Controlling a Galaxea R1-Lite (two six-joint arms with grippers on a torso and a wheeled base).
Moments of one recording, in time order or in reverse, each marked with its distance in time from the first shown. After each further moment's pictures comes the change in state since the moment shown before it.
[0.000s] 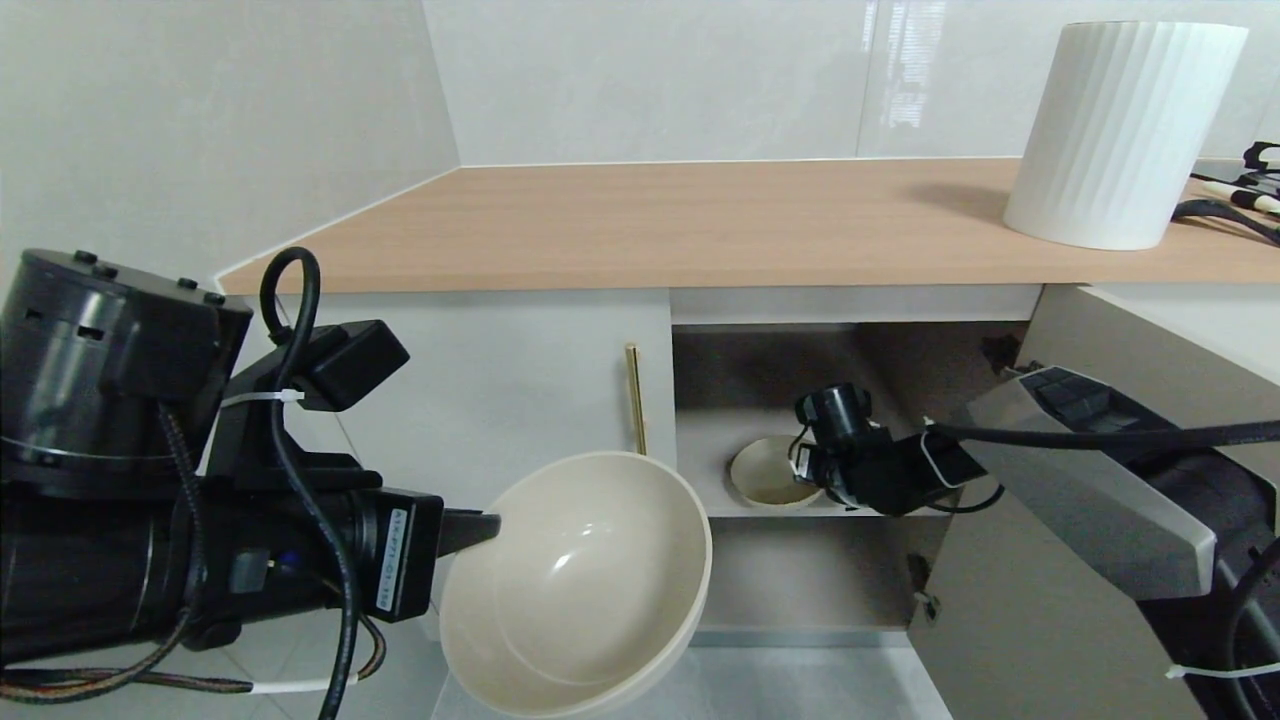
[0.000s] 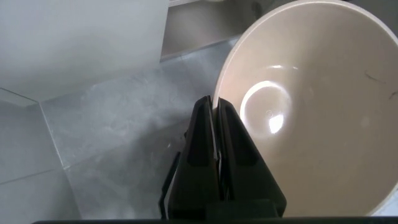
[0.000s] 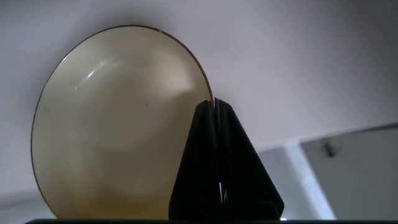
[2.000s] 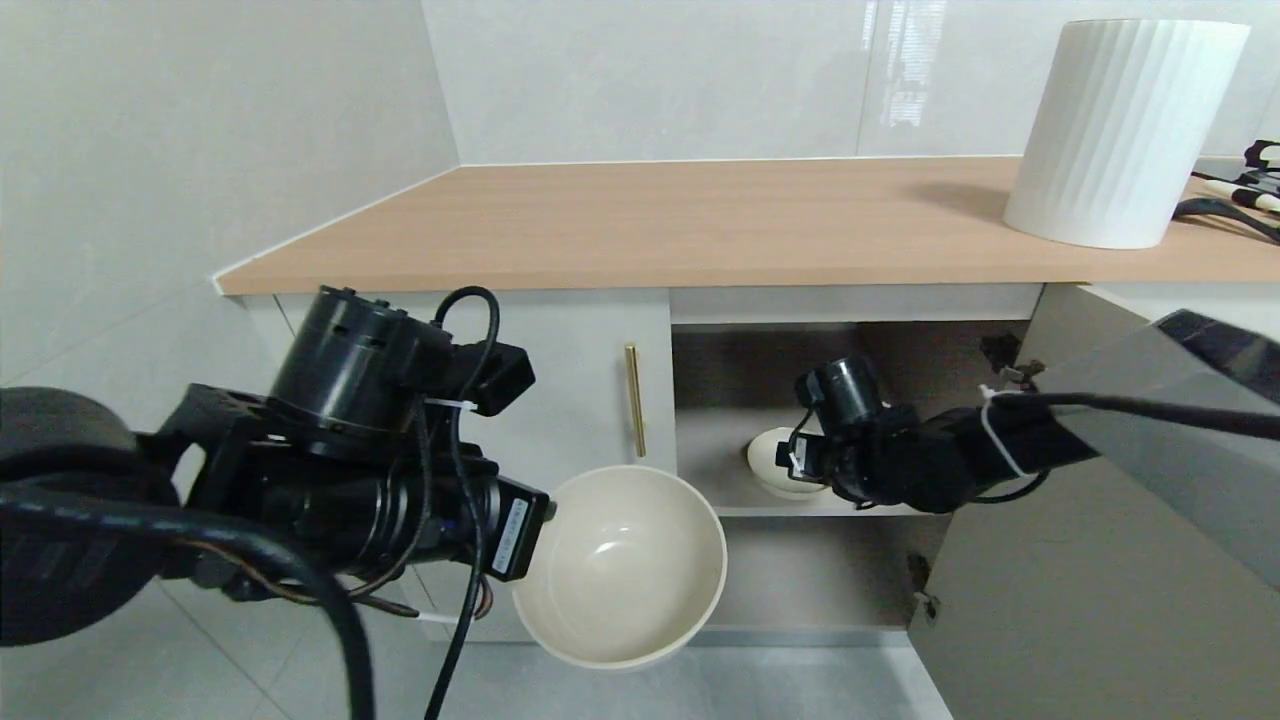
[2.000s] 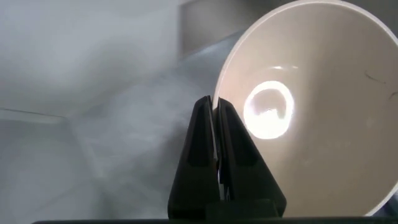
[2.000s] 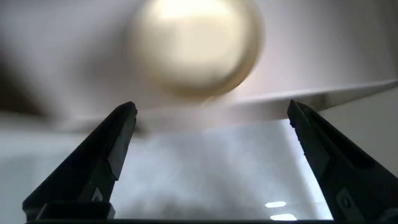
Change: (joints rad) left arm 0.013 0.251 -0.058 -0.103 0.081 0.214; right arm 0.111 -0.312 0.256 0.058 0.035 0.014
